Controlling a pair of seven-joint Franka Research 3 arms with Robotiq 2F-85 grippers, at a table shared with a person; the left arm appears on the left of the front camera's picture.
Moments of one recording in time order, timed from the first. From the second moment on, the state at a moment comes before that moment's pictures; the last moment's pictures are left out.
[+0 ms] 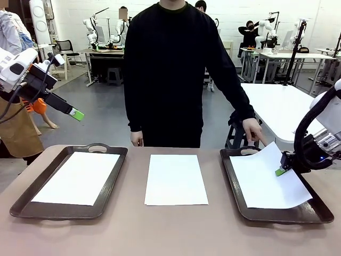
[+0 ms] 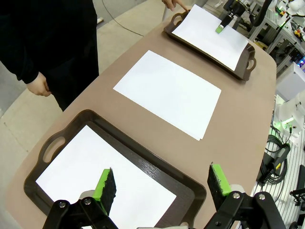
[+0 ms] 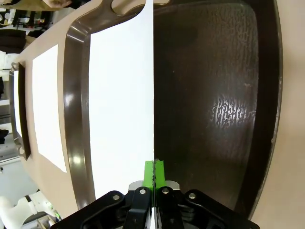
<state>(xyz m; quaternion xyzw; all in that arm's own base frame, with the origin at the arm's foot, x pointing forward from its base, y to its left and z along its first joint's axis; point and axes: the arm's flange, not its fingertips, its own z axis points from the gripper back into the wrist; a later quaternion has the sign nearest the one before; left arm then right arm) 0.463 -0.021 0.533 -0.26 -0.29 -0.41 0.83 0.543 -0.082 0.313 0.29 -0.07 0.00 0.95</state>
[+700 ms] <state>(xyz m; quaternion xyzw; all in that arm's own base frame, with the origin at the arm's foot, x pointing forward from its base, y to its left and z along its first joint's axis) 0.463 -0.021 0.533 -0.26 -0.29 -0.41 0.83 0.543 -0.080 0.313 0.29 -0.07 0.00 0.96</state>
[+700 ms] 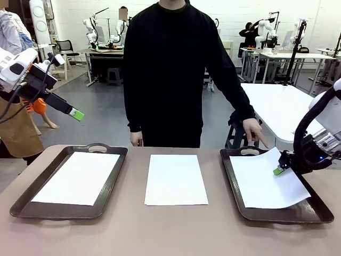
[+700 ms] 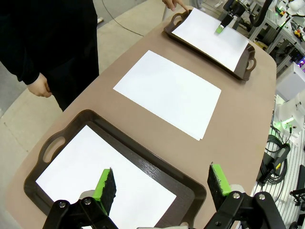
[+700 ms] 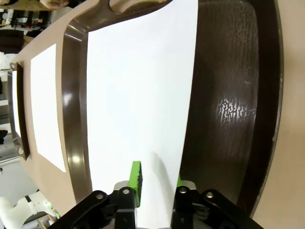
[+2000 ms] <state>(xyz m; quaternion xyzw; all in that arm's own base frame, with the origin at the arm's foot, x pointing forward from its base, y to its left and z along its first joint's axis) 0.463 -0.021 0.533 -0.26 -0.29 -0.41 0.83 0.545 -0.069 0.346 0.19 -0.09 0.04 0.98</state>
